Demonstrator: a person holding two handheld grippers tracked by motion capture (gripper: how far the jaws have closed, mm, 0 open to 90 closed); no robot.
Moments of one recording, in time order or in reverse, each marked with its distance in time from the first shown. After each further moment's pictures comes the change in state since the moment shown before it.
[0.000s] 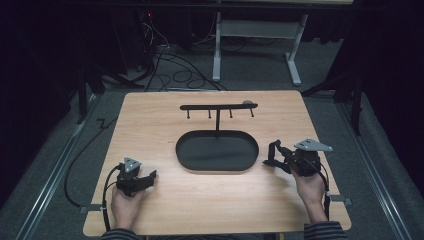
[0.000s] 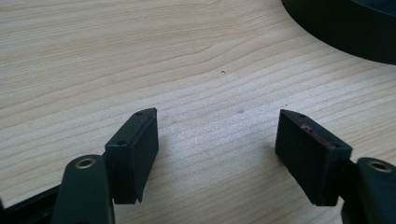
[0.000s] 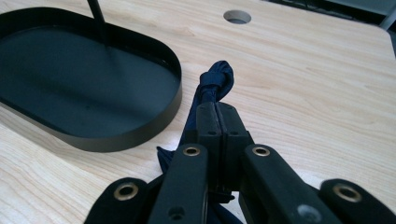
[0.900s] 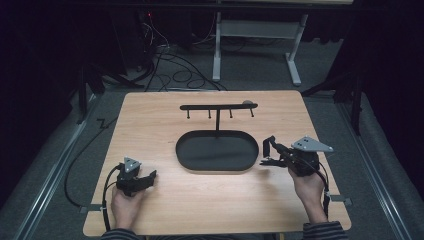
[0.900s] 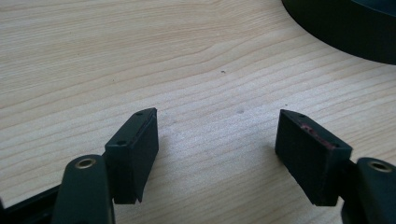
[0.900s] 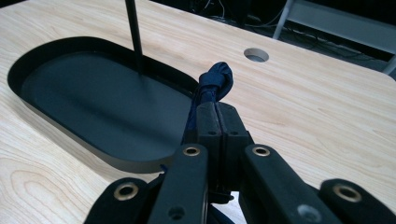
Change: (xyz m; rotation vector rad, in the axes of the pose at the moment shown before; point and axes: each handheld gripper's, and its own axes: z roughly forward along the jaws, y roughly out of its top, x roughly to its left) left arm 0.000 0.000 0.000 0.002 -0.001 0.000; right arm 0.021 0.021 -0.020 -0.085 0.050 -0.071
